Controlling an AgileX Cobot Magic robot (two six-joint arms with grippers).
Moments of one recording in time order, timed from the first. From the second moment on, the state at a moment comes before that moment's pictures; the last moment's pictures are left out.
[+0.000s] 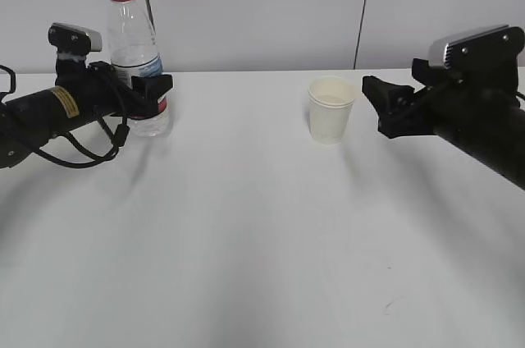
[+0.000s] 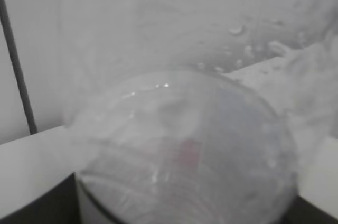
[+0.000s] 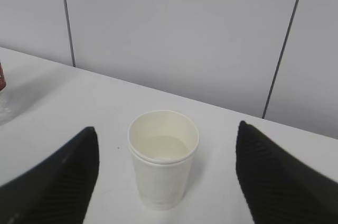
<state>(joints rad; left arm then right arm) -0.07 2.19 -1.16 0.75 -0.91 -0.44 0.13 1.73 -0.63 -0.22 -0.90 0.04</state>
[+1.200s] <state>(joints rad) -0.06 2.23 -1.13 0.78 -0.94 -0.53 0.13 1.71 -0.62 -0.25 -0.84 0.04</state>
